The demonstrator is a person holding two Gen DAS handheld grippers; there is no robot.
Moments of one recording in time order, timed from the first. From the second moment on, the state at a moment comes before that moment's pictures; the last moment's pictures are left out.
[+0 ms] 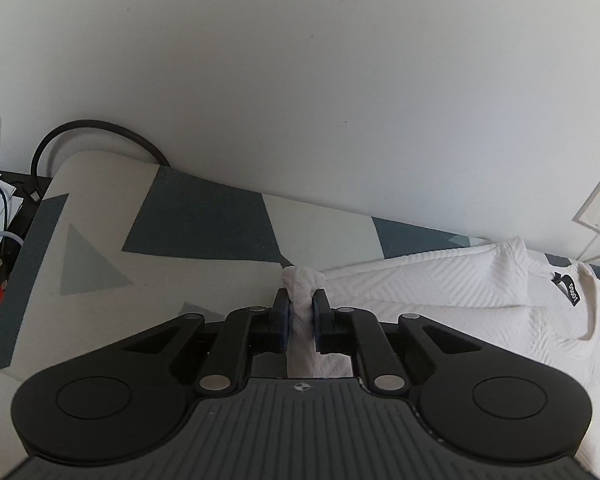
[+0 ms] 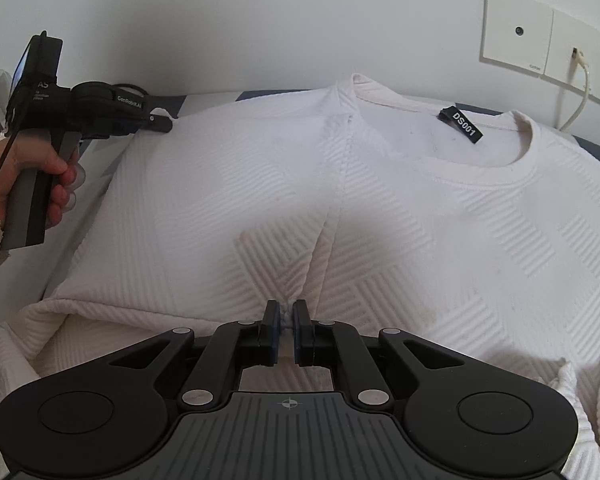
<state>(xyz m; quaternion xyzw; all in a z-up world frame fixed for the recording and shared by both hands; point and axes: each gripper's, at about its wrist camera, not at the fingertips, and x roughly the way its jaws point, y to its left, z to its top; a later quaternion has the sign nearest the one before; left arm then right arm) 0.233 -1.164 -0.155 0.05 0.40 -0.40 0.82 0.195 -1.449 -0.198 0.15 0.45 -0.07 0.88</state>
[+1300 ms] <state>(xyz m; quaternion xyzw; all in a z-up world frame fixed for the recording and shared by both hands) -0.006 -1.082 -0.147 0.10 0.50 -0.47 0.72 -0.003 -1.523 -0.196 0.16 0.43 -0.13 0.88</state>
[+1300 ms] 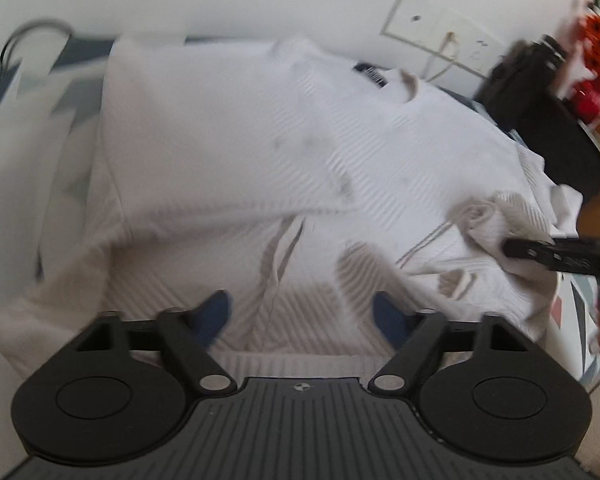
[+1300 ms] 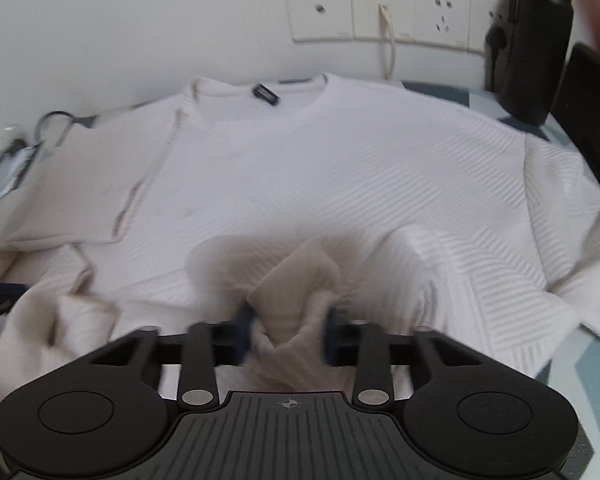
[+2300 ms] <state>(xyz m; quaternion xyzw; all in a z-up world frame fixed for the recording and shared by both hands) -0.074 -0.916 -0.116 0.05 0.44 -0.38 0.81 -0.131 -1.571 -0.183 0.26 0.39 -0.18 0.87</state>
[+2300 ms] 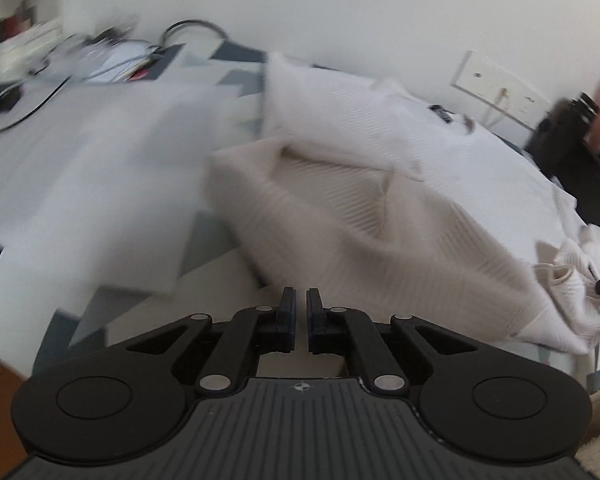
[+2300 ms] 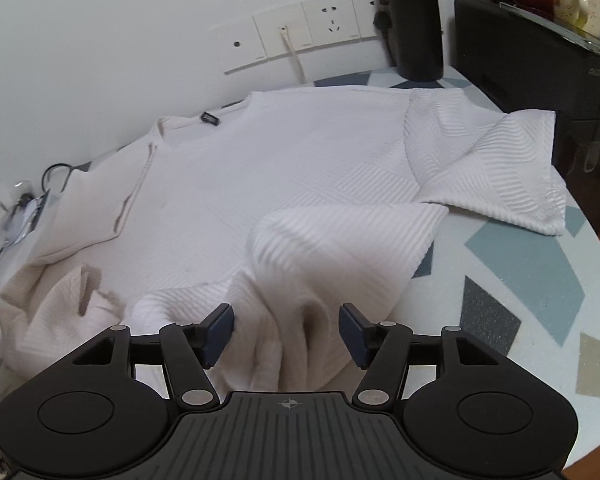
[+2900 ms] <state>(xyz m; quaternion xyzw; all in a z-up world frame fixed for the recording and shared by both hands) -0.057 -1.054 -0.141 0.12 0.43 -0.47 0.76 -0.111 -1.565 -0.199 0.22 0.43 -0.20 0.85</state>
